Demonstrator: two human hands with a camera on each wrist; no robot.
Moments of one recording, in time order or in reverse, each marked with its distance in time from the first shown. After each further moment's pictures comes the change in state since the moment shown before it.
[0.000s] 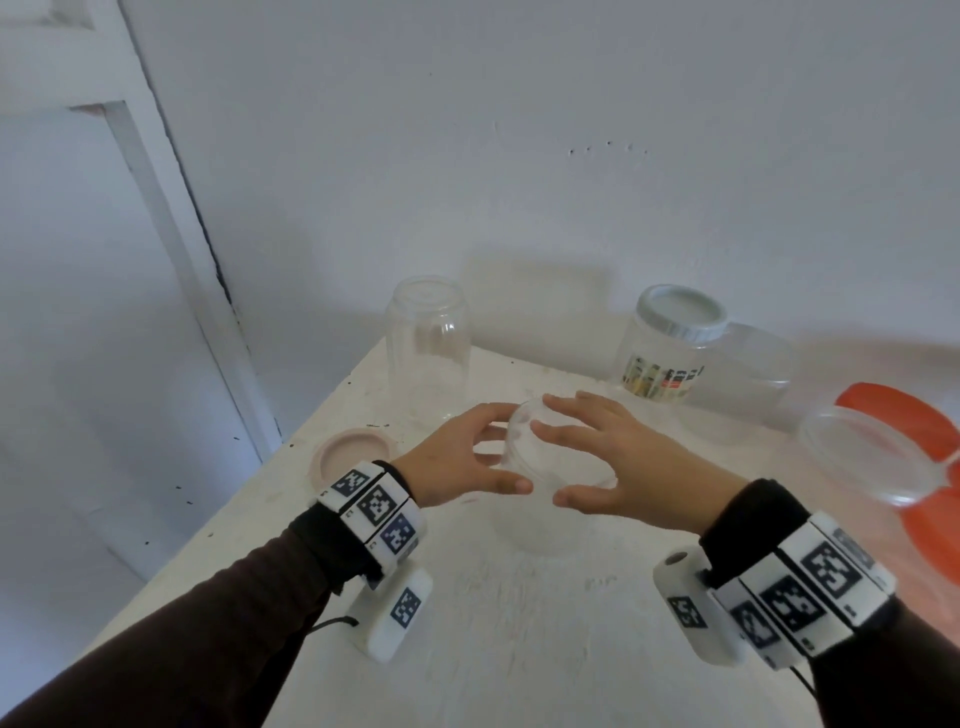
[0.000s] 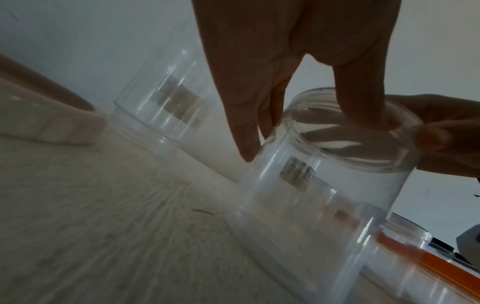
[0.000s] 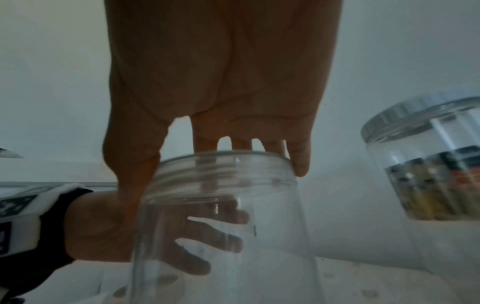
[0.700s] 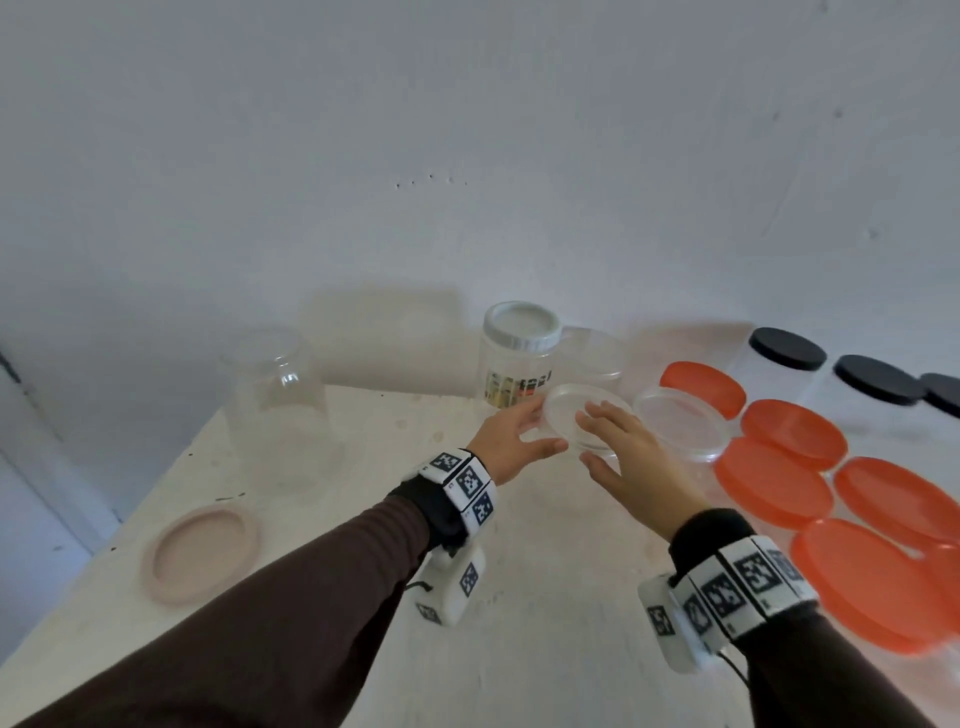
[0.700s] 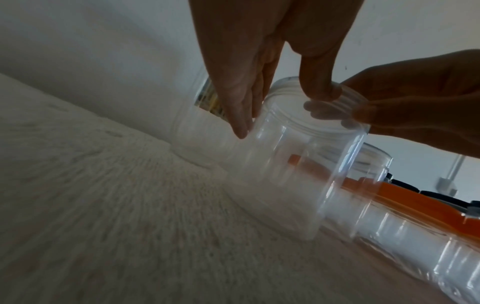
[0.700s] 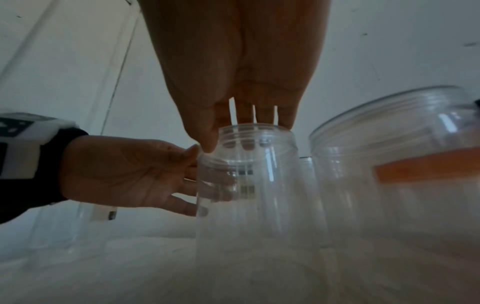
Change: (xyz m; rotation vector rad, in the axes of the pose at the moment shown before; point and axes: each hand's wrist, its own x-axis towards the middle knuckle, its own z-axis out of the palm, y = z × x) left_hand 0.128 0.024 0.126 0.060 -0.168 0.246; right_hand -0.078 0.089 0.016 0.047 0.477 0.507
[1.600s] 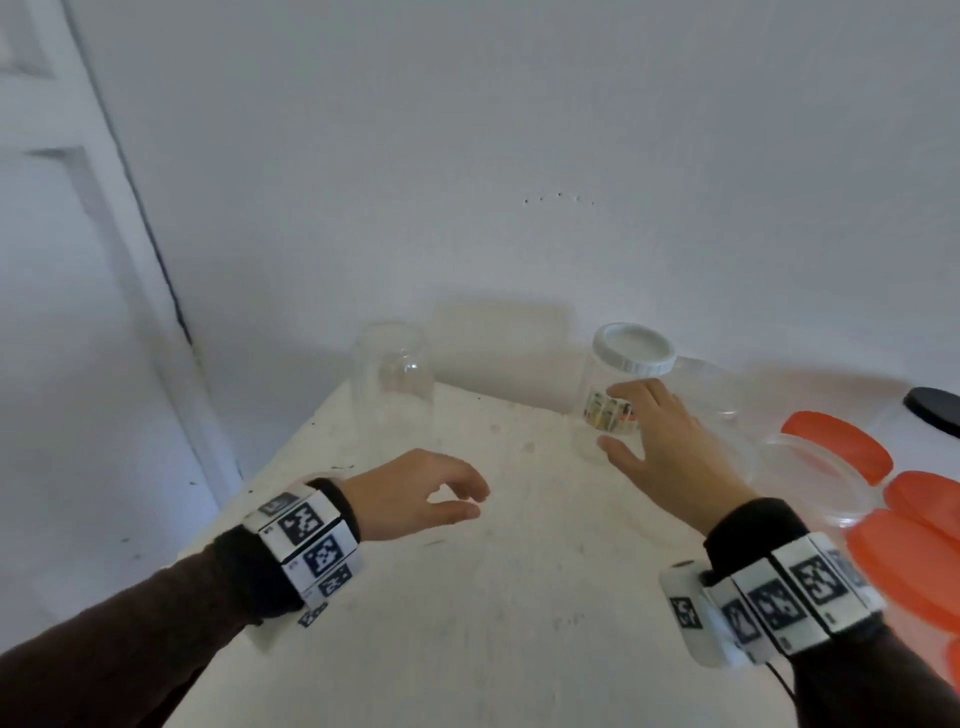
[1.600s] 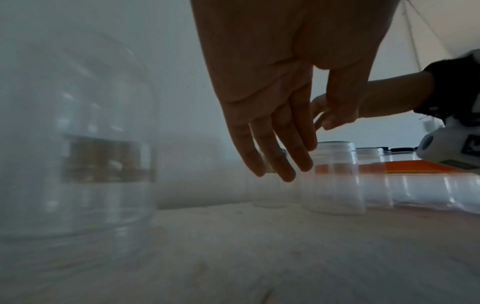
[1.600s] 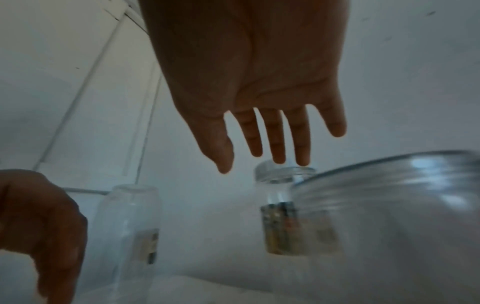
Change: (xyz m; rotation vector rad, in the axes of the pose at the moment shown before) left_hand -0.149 0.025 -0.125 0.625 -0.143 -0.158; right_hand 0.037 -0.086 -0.015 -0.040 -0.045 -0.151
